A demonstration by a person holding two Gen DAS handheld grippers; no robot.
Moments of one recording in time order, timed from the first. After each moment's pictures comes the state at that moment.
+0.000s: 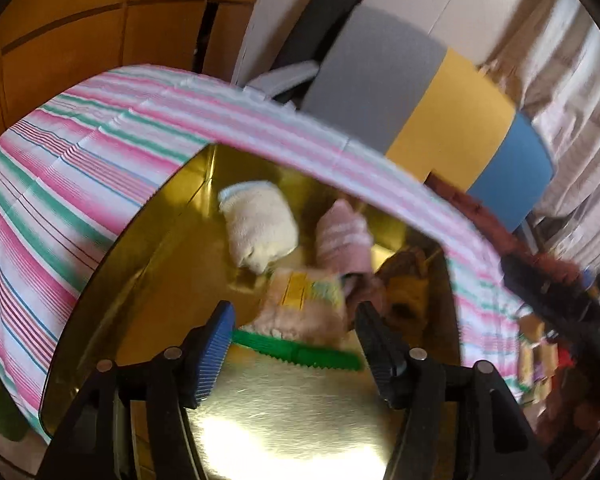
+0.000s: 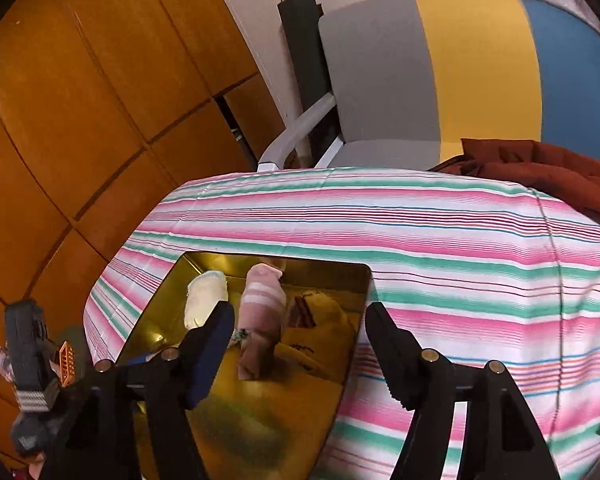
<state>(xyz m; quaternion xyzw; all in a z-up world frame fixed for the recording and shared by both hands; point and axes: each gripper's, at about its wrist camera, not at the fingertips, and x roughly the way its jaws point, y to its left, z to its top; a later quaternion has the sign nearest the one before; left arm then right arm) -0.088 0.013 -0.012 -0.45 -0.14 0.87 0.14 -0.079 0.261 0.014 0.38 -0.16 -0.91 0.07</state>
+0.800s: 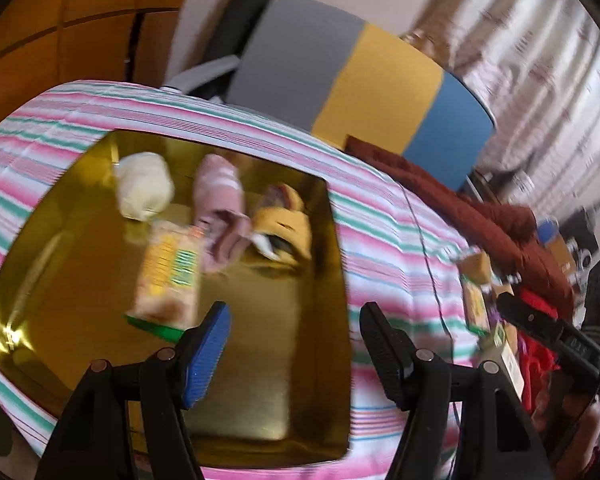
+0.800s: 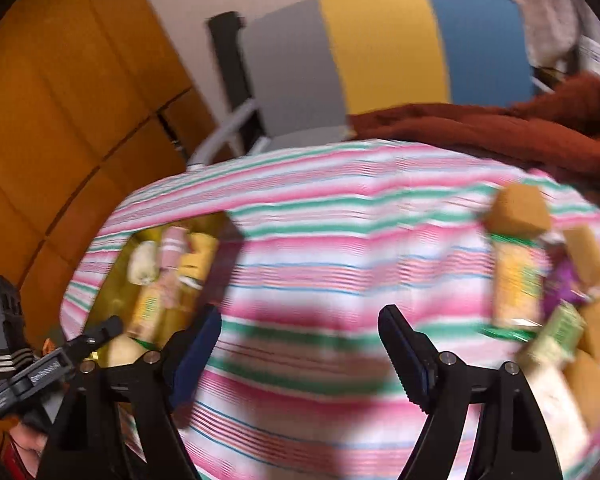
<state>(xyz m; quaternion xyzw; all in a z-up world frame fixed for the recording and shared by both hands) -0.026 0.096 -0.002 -0.46 -0.09 0.85 0.24 0.059 0.387 0.010 0.40 -0.19 -0.90 -0.03</state>
